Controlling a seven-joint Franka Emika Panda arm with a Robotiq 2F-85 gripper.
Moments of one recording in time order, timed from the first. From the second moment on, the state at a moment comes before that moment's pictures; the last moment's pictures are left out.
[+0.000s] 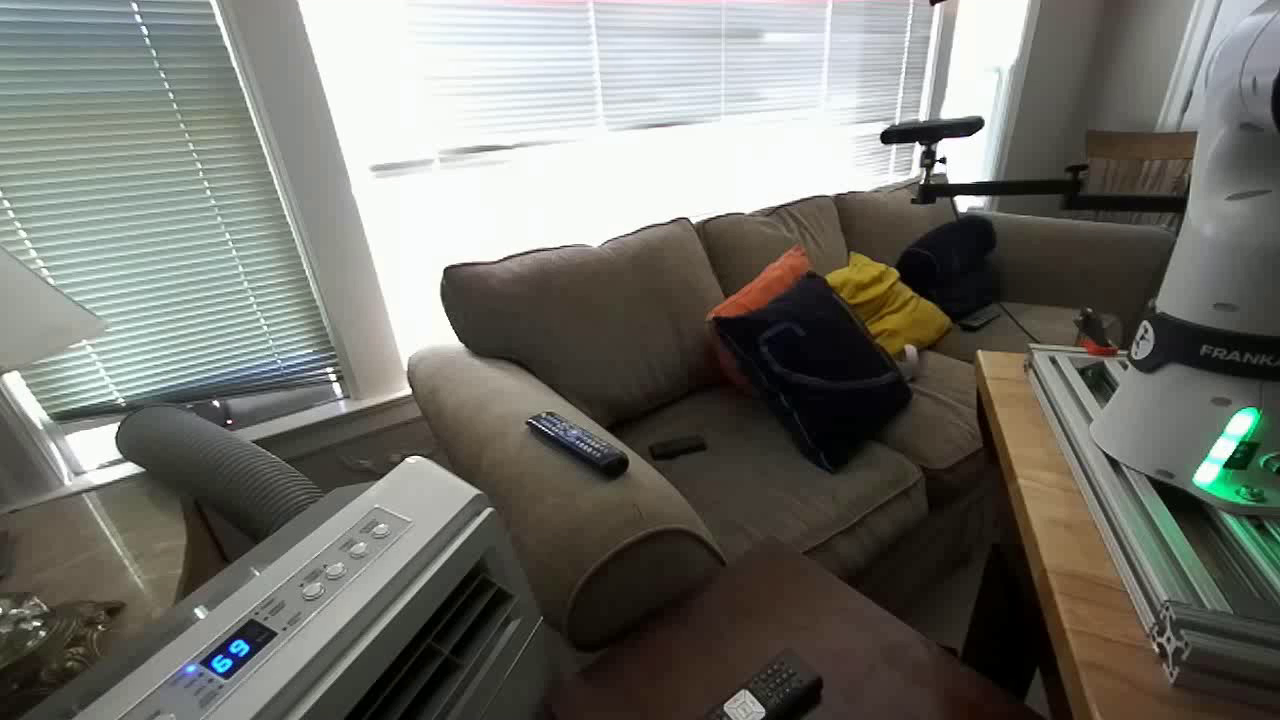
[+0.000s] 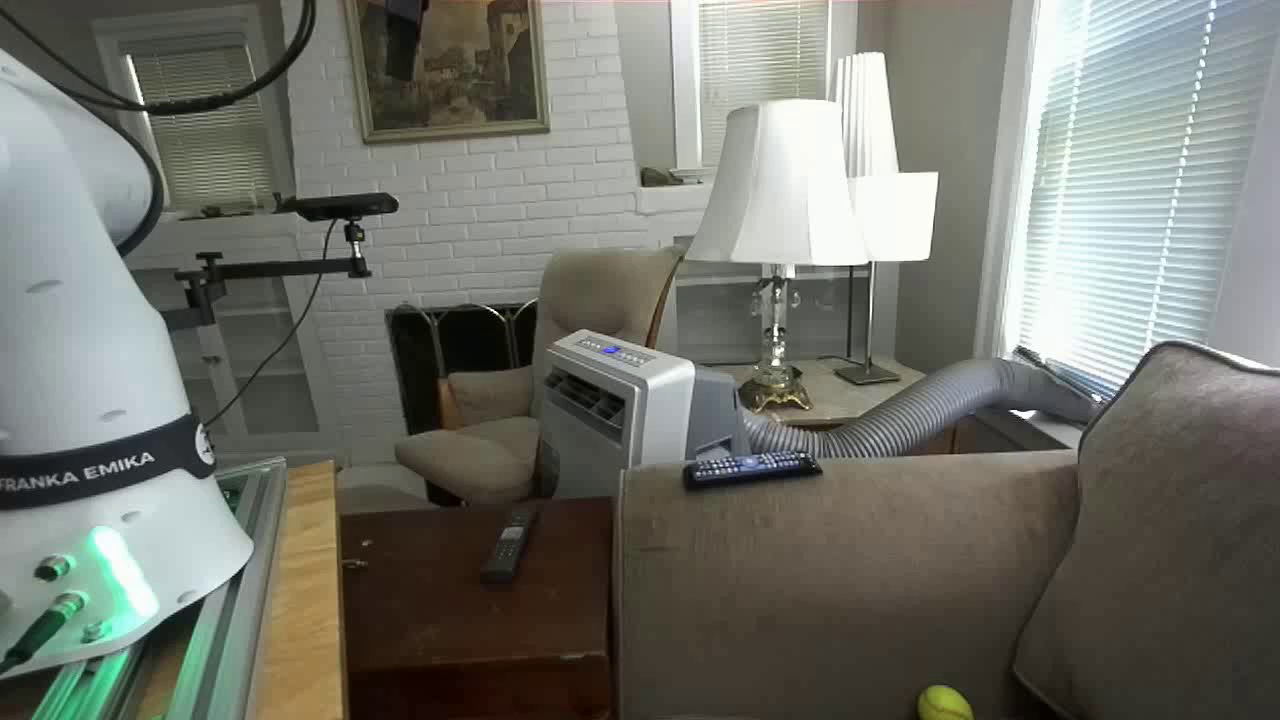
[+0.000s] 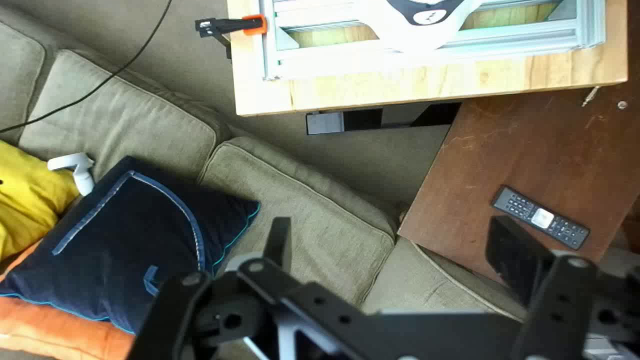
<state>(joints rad) -0.09 -0.71 0.00 -2.33 -0.18 1.37 0.00</state>
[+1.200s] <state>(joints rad) -0.08 -0.71 0.00 -2.33 -0.18 1.37 0.00</state>
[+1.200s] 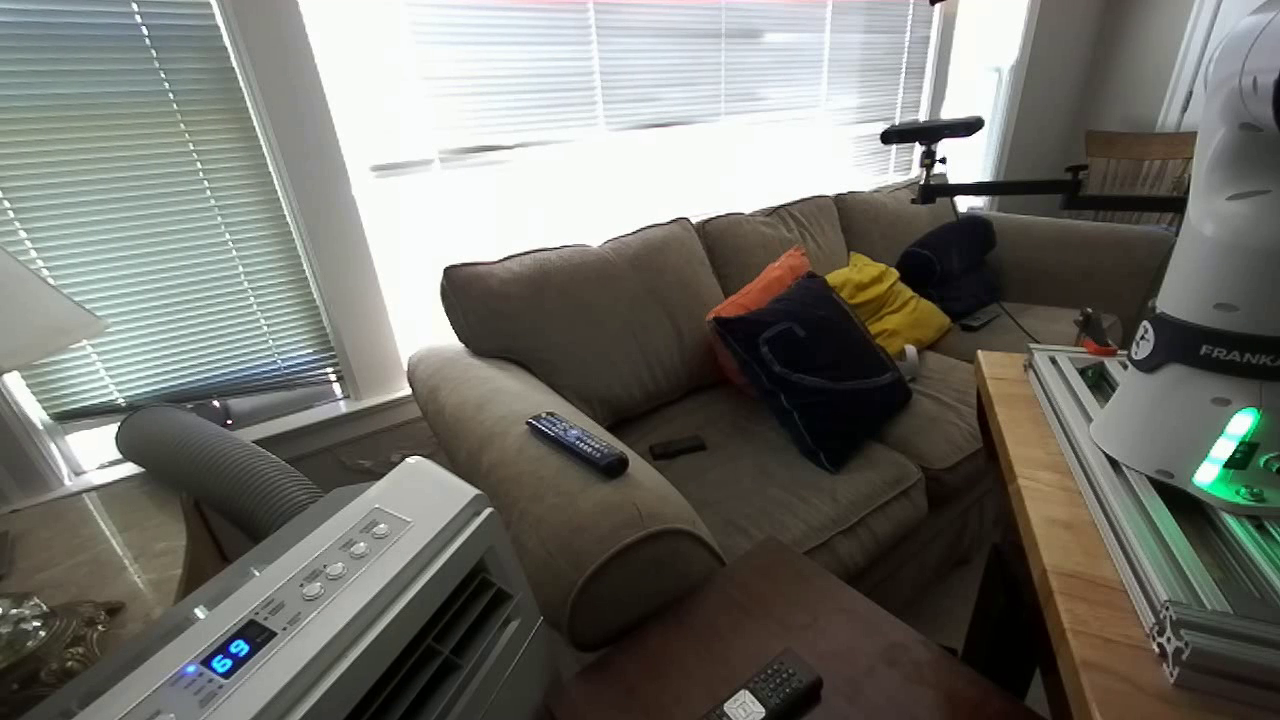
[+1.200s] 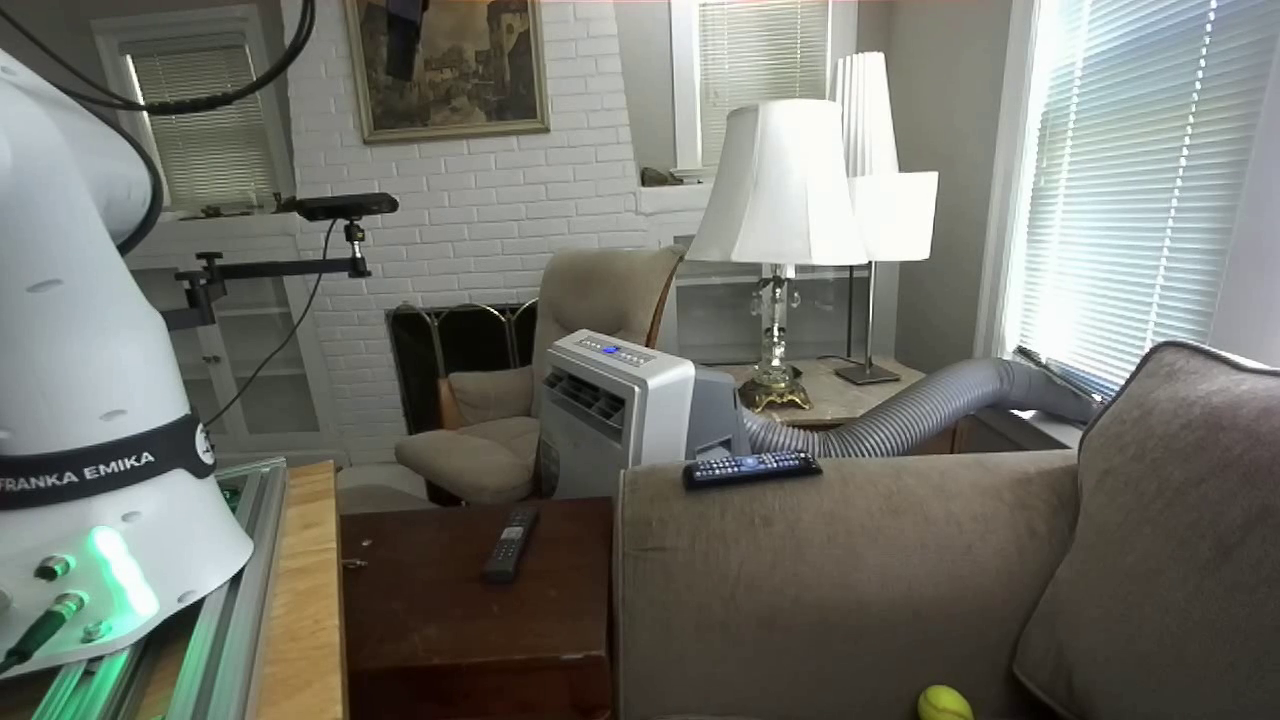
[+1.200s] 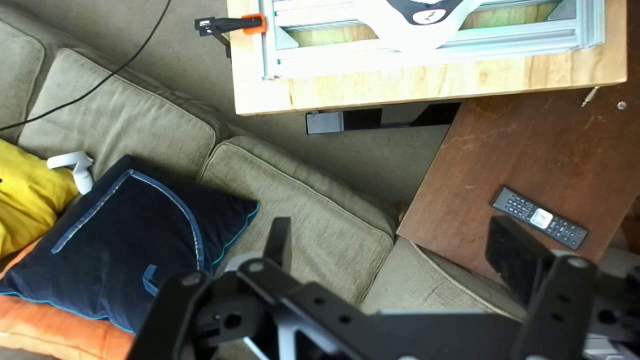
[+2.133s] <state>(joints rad) -0.08 -0.60 0.00 -2.44 -0.12 1.90 0.26</state>
